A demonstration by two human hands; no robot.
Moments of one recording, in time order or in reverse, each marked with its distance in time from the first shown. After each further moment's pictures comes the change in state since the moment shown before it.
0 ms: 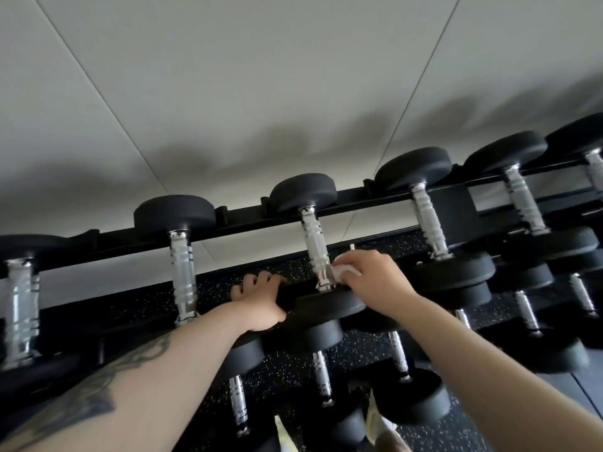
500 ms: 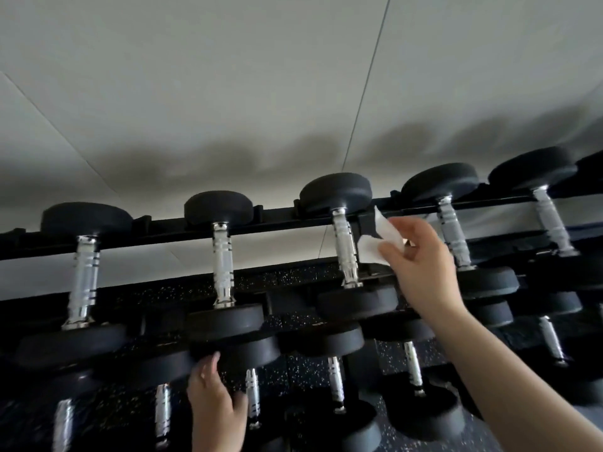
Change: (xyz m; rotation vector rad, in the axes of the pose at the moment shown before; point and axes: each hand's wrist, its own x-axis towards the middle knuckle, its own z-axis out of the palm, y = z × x) left_hand -0.065 0.121 0.160 -0.595 0.692 -0.241; right_hand -0.016 0.130 -0.154 0.434 0.472 -0.089
